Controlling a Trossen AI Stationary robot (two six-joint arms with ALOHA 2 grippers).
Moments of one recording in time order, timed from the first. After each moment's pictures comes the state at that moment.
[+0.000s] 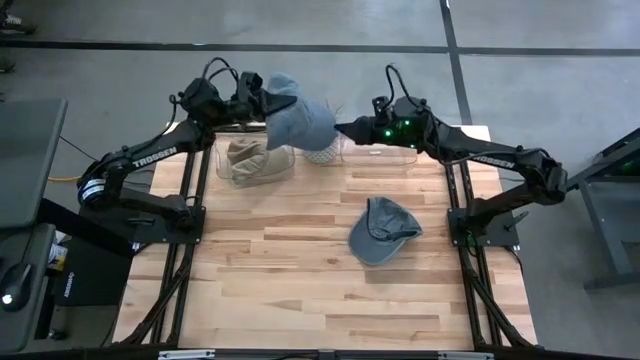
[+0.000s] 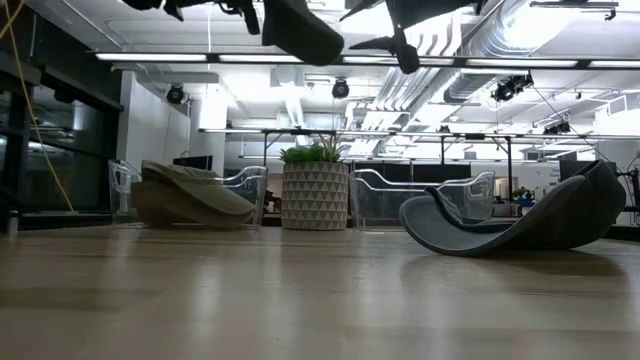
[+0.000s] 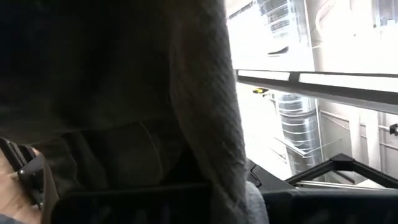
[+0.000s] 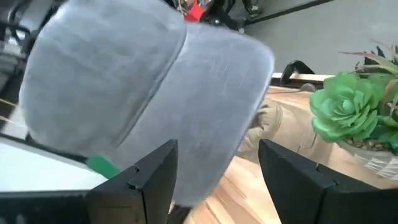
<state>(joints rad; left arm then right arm) 0.62 1.22 1.08 0.54 0.55 -1.46 -0.41 1.35 1.18 0.00 -0.11 0.95</state>
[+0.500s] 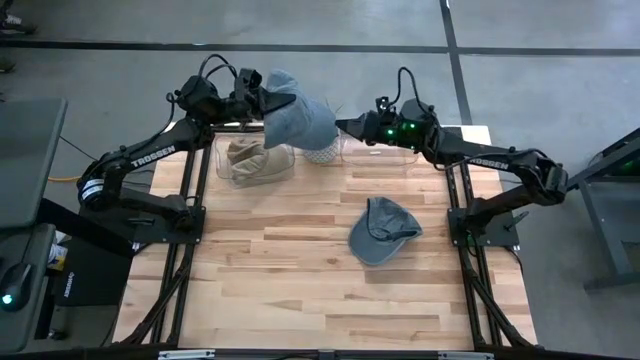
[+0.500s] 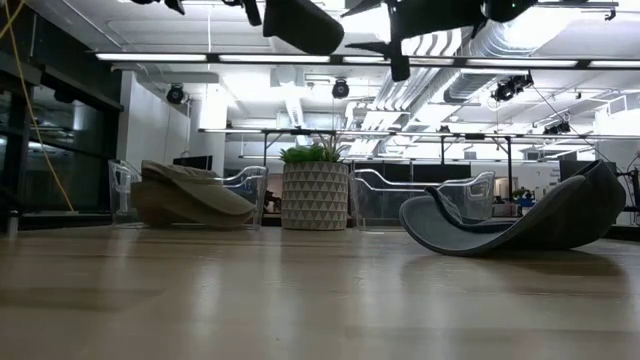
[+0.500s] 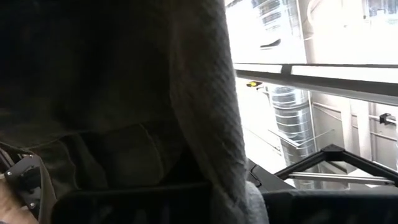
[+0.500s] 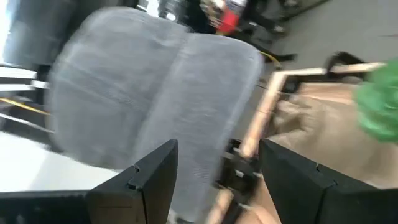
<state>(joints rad) 0.62 1.22 1.11 0.53 0.57 -1.46 -0.45 1.35 1.03 0.33 -0.21 1.13</state>
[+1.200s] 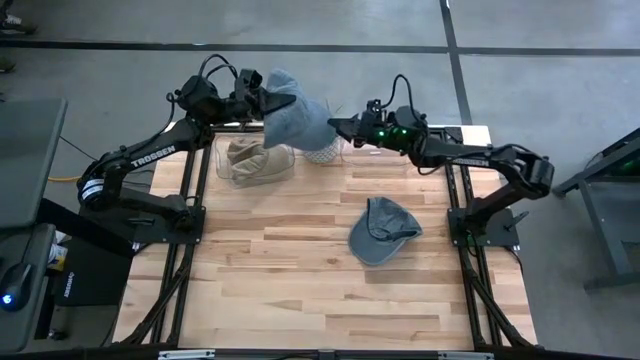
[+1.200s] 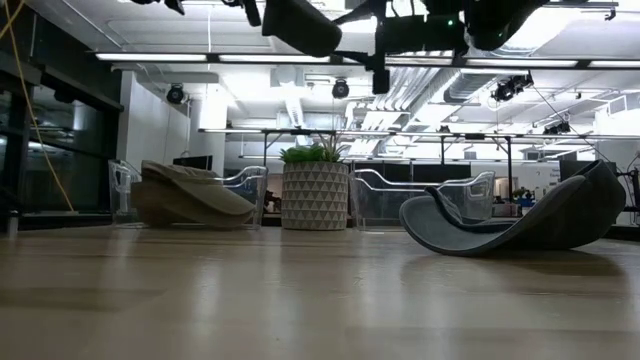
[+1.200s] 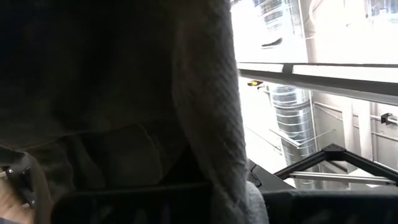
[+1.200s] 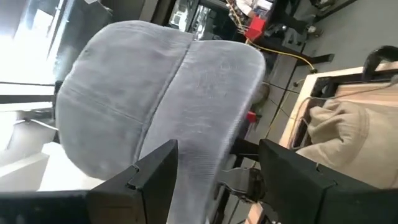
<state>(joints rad) 0.62 1.22 1.11 0.53 0.57 -1.46 -0.45 1.47 0.97 0.65 -0.23 1.24</state>
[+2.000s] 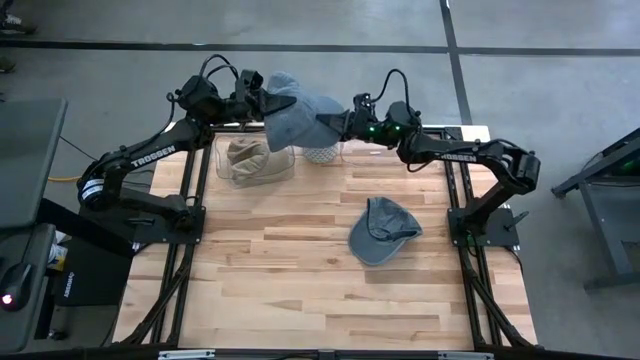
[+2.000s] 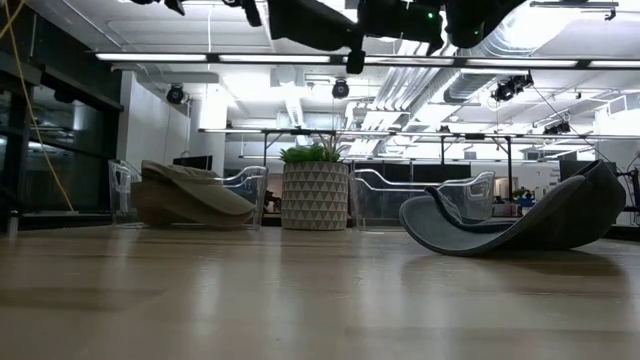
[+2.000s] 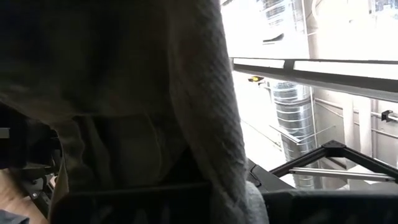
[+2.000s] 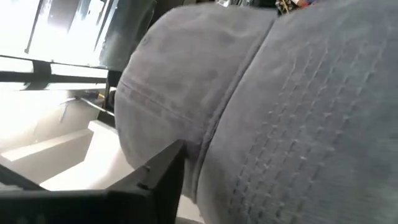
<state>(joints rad) 0.62 1.22 1.11 0.52 0.59 -1.47 -0.42 1.58 1.11 0.76 -0.32 1.24</state>
